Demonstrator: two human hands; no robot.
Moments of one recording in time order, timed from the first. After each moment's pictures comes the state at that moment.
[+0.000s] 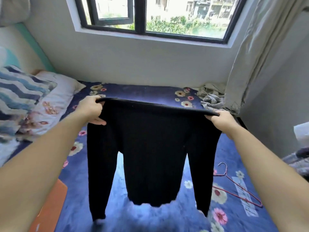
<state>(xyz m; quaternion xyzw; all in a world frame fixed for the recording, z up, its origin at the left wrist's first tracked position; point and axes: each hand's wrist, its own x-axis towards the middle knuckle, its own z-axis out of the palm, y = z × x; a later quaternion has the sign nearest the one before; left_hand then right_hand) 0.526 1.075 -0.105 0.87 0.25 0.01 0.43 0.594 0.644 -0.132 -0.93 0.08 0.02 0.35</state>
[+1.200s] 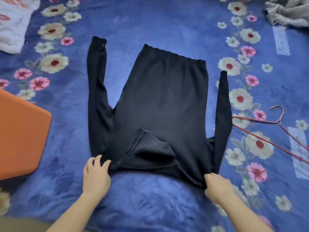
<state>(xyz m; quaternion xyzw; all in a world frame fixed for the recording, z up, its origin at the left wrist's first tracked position) 0.267 1.015 -0.593 0.97 0.18 -0.15 0.06 0.374 0.652 -0.537 -0.90 -0.13 0.39 -0.11</state>
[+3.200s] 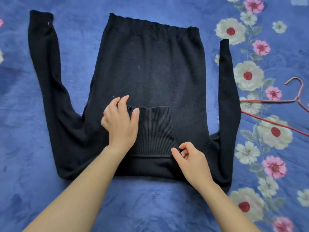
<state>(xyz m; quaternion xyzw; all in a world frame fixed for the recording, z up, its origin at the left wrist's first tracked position) 0.494 0.936 -0.602 0.94 0.21 -0.02 0.27 0.429 0.724 -0.603 -0.89 0.15 0.24 0.36</state>
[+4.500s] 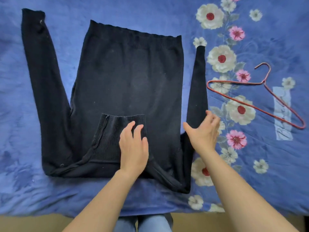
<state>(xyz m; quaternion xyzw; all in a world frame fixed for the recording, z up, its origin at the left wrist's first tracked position) 0.345 0.817 -0.597 0.94 0.17 -0.05 0.29 0.430 0.624 -0.585 -0.94 0.22 0.12 0.22</state>
